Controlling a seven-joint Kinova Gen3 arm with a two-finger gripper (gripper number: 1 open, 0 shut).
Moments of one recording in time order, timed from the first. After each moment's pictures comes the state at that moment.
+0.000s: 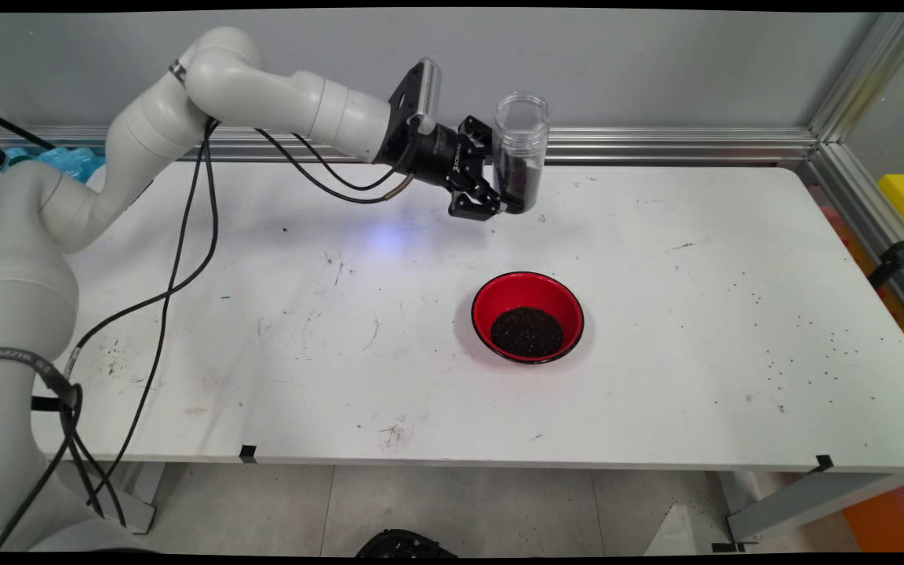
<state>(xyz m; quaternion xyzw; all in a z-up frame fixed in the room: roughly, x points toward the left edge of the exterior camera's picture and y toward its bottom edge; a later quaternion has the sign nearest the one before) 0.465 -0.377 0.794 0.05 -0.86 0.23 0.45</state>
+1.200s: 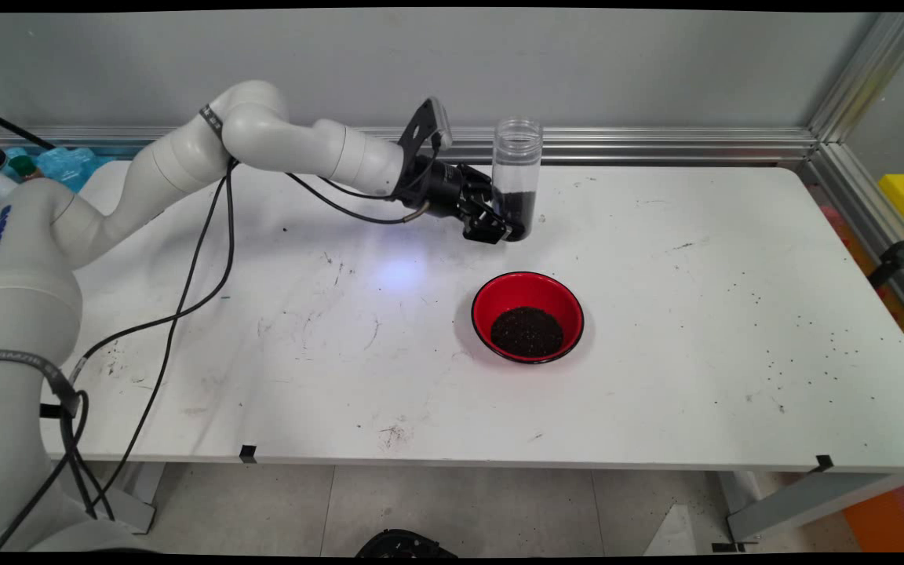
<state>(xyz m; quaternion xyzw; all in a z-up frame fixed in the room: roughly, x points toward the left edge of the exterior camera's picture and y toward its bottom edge) 0.459 -0.385 0.729 0.23 -0.84 0.15 0.47</state>
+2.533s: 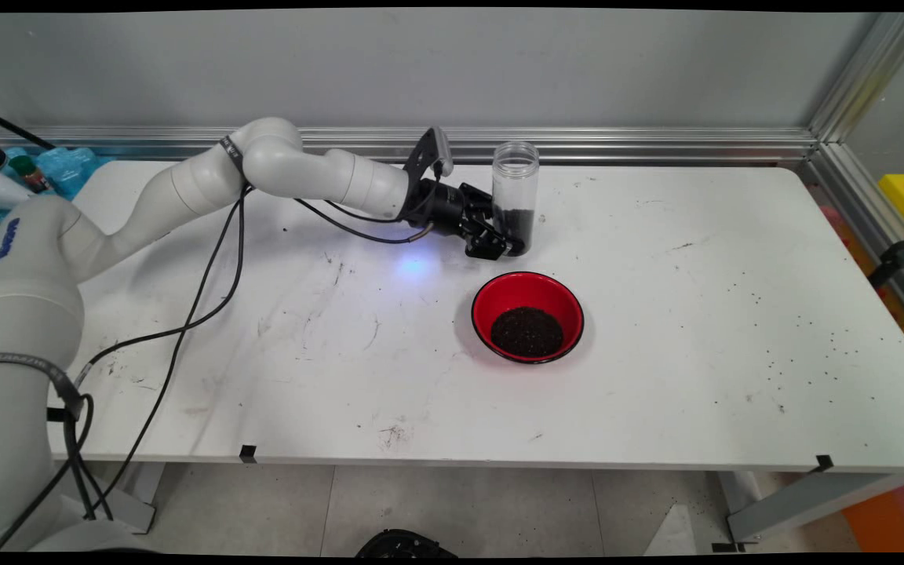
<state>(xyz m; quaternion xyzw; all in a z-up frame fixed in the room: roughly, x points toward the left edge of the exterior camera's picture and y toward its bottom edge) 0.461 -0.399 0.679 0.23 -0.83 0.15 0.48</state>
